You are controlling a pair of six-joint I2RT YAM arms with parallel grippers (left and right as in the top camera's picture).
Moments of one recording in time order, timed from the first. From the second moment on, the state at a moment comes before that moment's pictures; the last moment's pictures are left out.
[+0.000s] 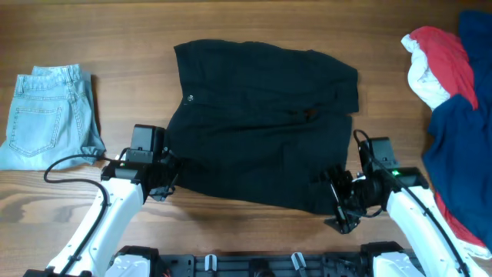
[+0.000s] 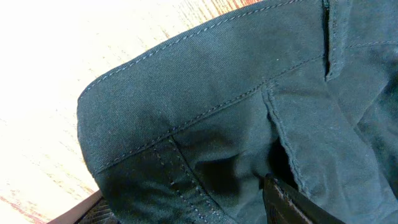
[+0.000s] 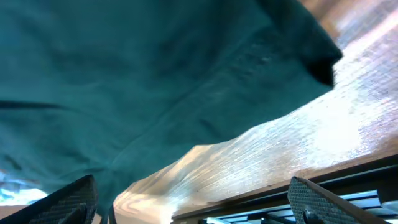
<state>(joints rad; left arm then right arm) -0.13 1.23 0.59 -0.66 0.07 -1.12 0.08 1.14 0.51 -0.90 -0.55 1.23</state>
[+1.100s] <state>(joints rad) -0.13 1.23 0.59 -0.68 0.02 -1.12 0.08 1.28 0.48 -0.74 -0.26 1.41</state>
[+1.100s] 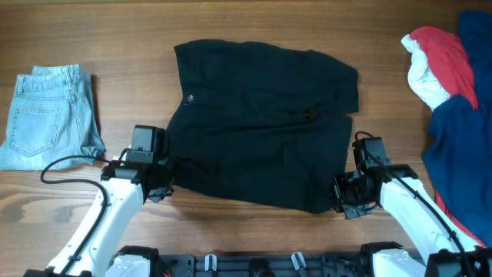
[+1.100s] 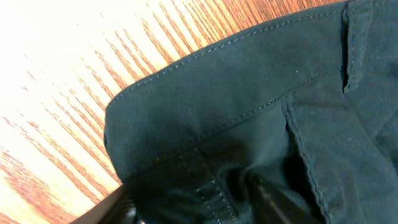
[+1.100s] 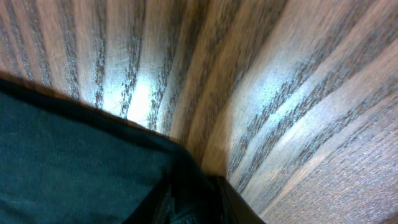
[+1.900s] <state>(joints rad) -0.13 0.87 0.61 -1.02 -0.02 -0.95 0.08 1.21 0.66 -0.97 -0.25 1.03</state>
